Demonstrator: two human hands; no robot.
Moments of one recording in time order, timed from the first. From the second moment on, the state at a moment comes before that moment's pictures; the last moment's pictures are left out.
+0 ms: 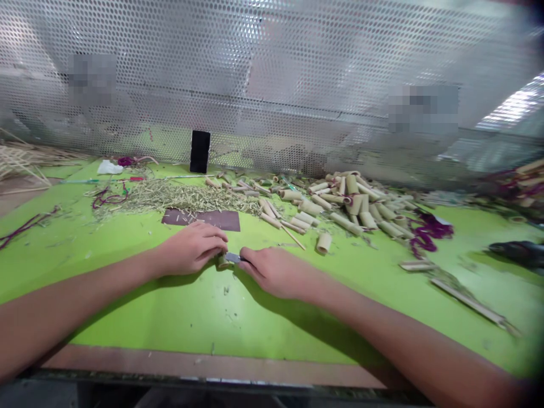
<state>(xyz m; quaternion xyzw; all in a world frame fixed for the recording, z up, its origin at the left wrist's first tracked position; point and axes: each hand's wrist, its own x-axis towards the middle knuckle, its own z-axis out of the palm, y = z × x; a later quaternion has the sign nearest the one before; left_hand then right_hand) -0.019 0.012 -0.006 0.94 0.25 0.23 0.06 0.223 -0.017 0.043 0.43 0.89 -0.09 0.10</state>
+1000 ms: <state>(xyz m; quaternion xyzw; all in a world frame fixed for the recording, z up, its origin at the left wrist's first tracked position) -0.025 0.020 0.000 0.95 0.15 0.25 -0.15 0.217 -0.014 0.036 0.44 0.90 -0.04 0.05</state>
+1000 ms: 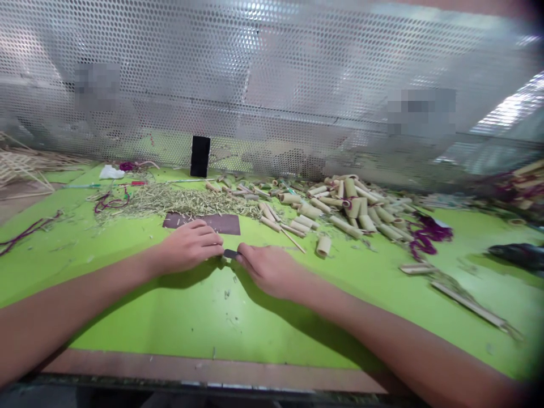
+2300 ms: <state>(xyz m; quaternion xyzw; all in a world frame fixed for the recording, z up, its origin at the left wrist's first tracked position) -0.019 0.009 0.000 0.92 0.13 0.28 -0.24 0.213 -0.010 0.042 0.46 0.88 -0.01 0.10</state>
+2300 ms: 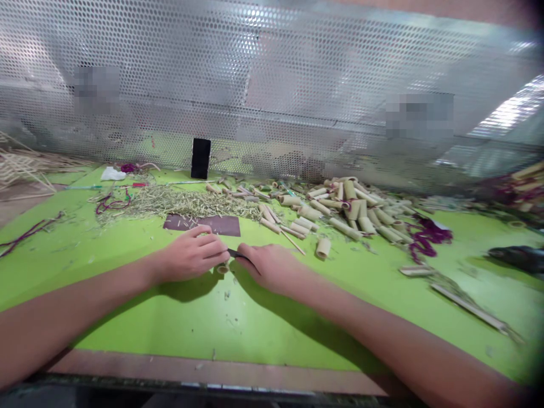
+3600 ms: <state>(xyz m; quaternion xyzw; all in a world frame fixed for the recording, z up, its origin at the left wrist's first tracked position) -0.019 0.018 -0.006 0.93 0.30 0.16 0.13 0.211 -0.009 0.036 0.47 0.88 -0.03 0.10</state>
